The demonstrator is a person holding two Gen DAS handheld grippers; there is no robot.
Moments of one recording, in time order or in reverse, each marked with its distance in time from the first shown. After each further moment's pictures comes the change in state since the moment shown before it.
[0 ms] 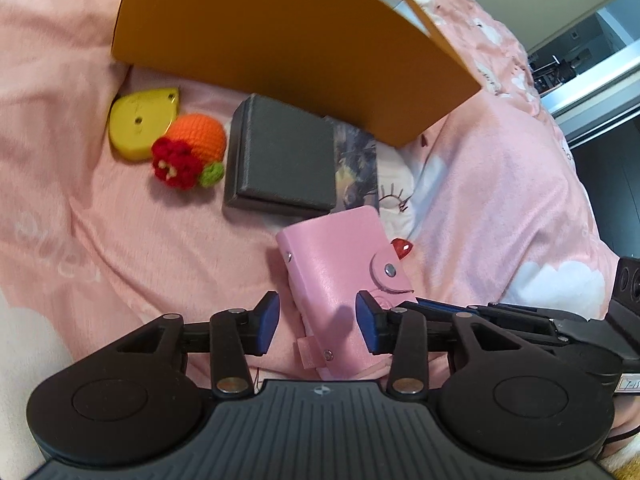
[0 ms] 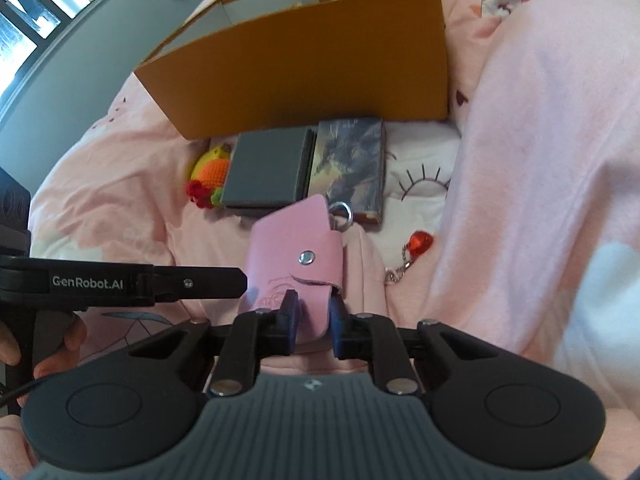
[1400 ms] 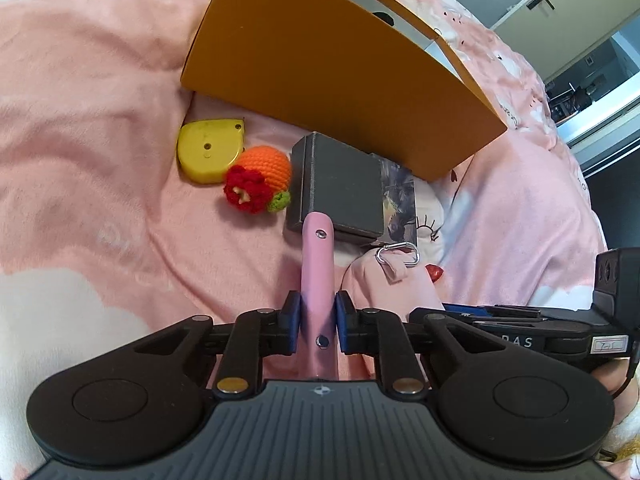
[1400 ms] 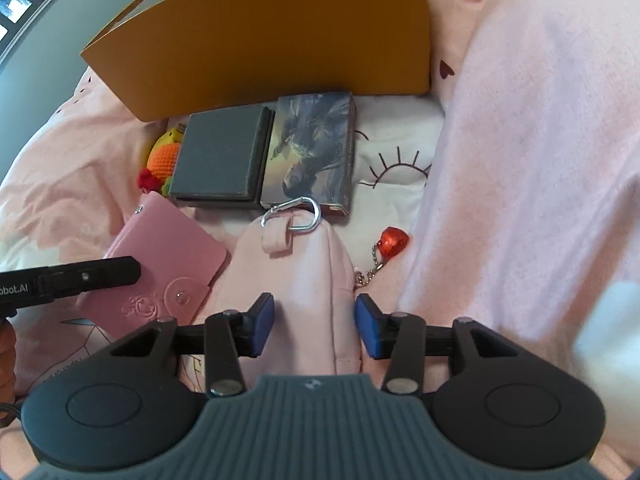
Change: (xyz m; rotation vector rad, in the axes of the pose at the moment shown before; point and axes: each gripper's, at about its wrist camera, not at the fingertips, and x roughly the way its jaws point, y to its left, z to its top) left arm -0.032 0.024 0.001 -0.027 -0.094 0.057; right arm 0.022 -0.020 0.016 0.017 0.095 -0.058
